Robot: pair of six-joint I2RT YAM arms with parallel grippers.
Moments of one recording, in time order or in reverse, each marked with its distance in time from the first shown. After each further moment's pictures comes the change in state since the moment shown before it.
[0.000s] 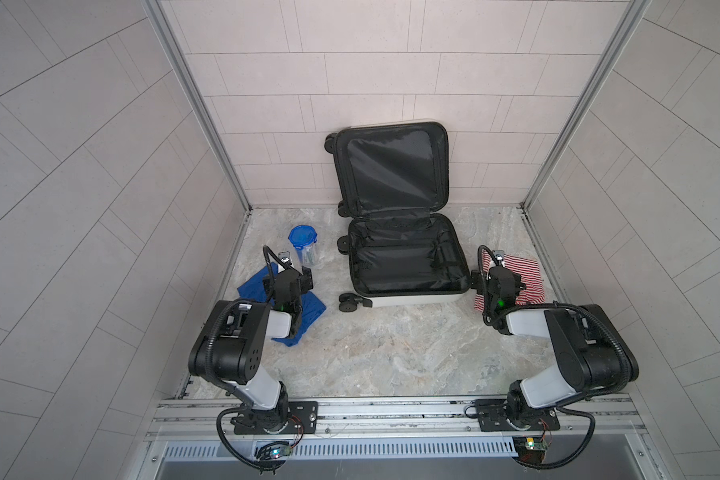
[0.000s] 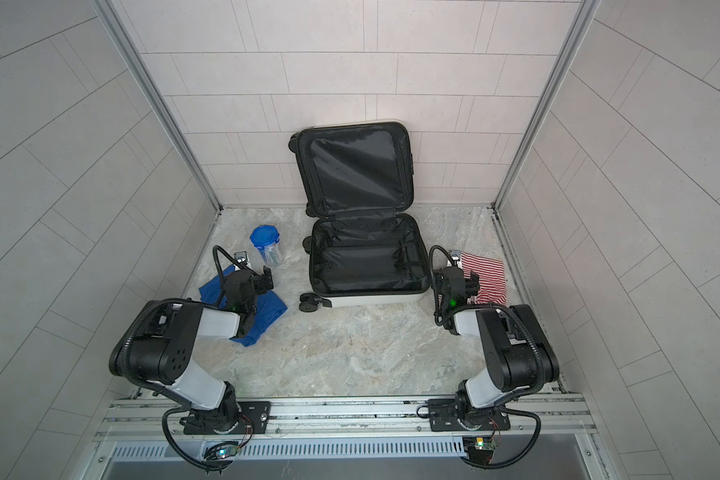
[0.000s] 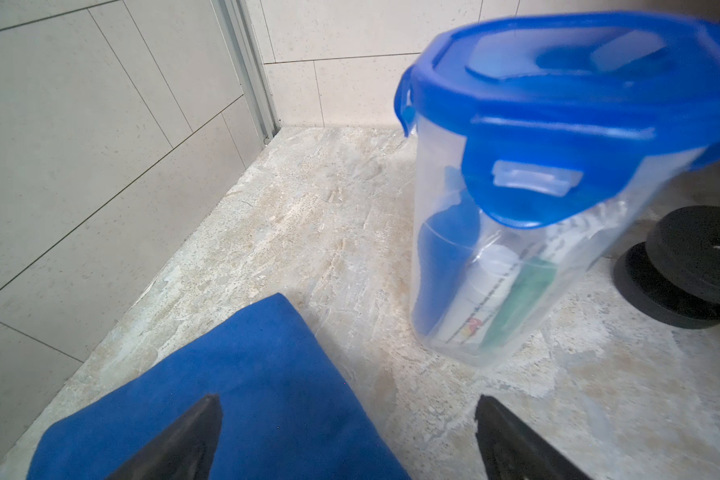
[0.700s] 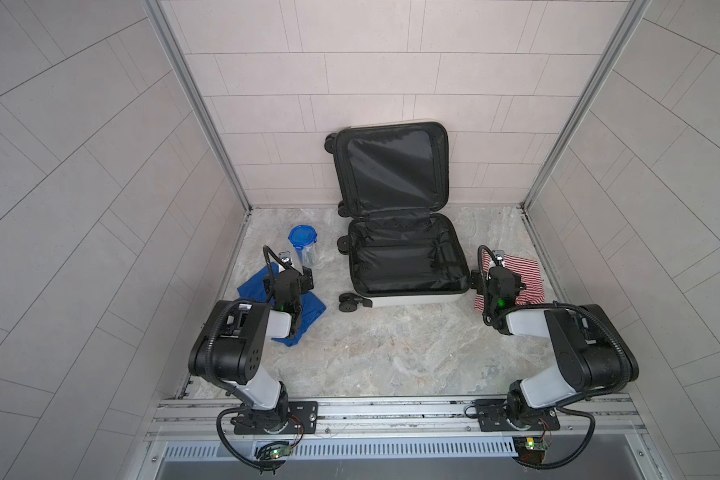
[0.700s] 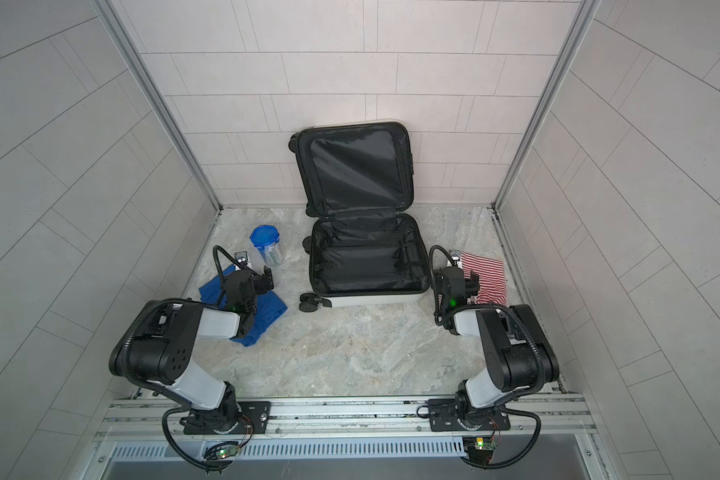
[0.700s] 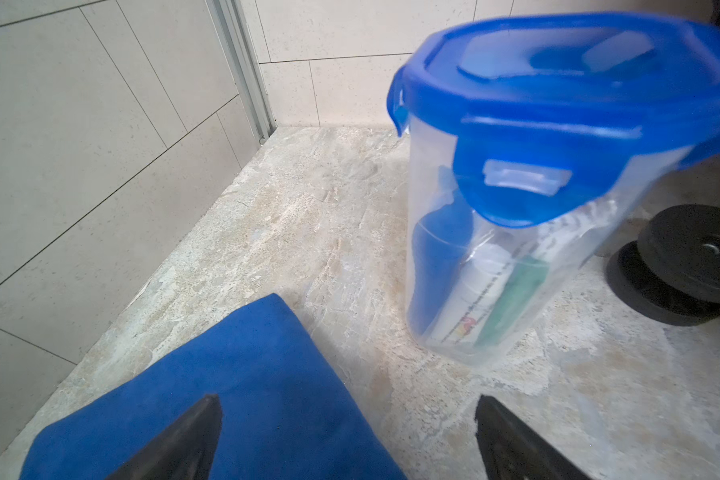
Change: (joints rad) left arm 0.000 0.000 0.000 0.000 0.011 0.000; right arm 0.000 0.000 0.000 0.000 0.000 0.000
